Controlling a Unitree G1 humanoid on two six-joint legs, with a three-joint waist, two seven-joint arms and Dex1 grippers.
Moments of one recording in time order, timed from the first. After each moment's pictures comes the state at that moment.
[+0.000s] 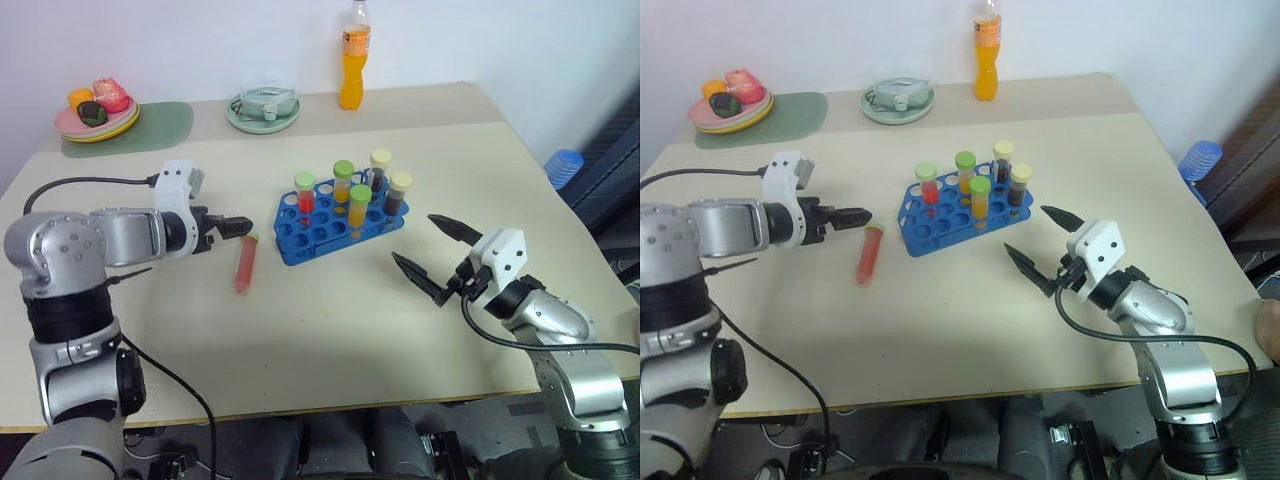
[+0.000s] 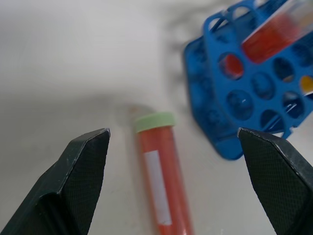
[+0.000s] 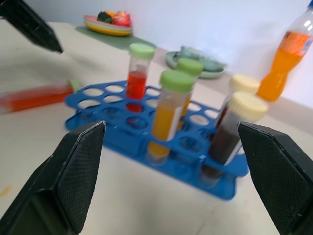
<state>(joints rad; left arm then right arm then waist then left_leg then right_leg) -0.77 0.60 0.29 -0.05 -0.95 1.61 0.05 -0.07 -0.55 -0.13 -0.41 0.35 0.18 0.65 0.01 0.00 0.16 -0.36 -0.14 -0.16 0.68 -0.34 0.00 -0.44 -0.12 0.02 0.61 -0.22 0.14</state>
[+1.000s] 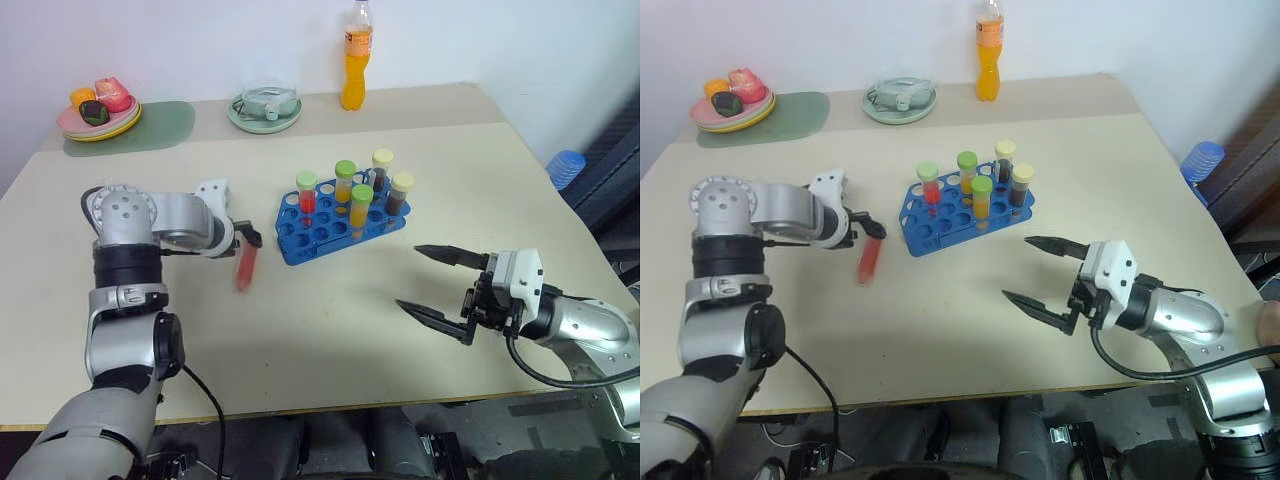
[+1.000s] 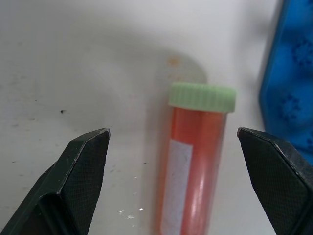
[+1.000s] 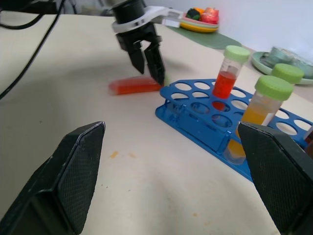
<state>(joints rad) -0.98 0.41 0.30 0.48 -1.28 1.61 0.91 0.03 -0.73 -0.17 -0.47 0.53 0.20 0.97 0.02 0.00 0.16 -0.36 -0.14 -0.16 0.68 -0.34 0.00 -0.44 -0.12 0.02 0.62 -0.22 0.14</state>
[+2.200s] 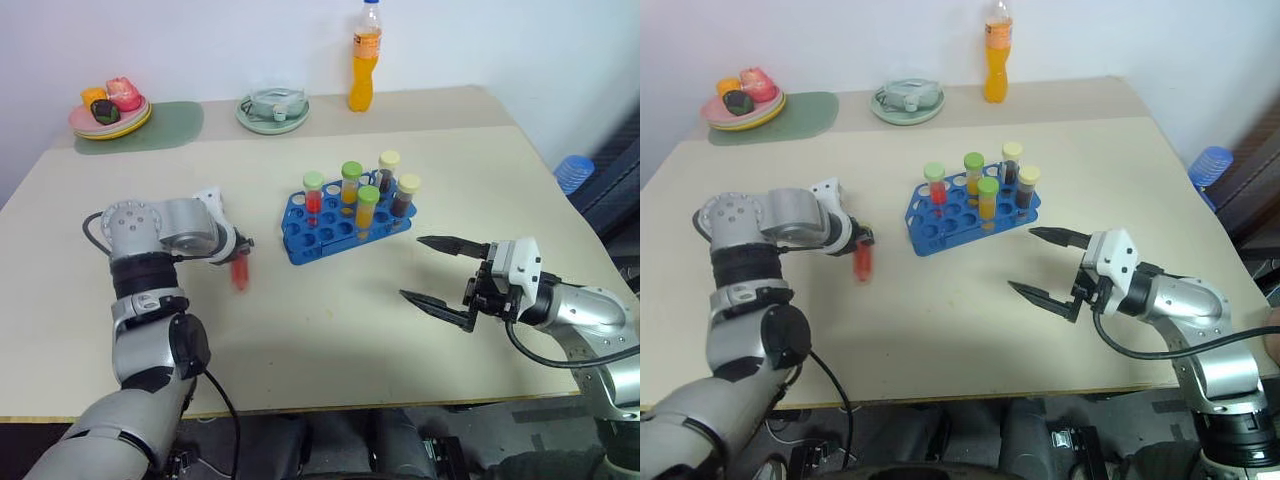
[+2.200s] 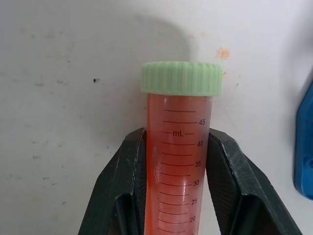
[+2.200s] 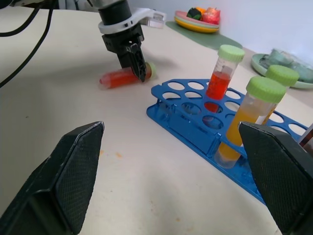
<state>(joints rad) -0.90 0.25 0.54 0.36 -1.22 1.60 1.08 -0.07 -0.73 -0.16 -0.33 0.50 0.16 1.03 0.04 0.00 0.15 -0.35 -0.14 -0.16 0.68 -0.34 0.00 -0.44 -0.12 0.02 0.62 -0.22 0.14</state>
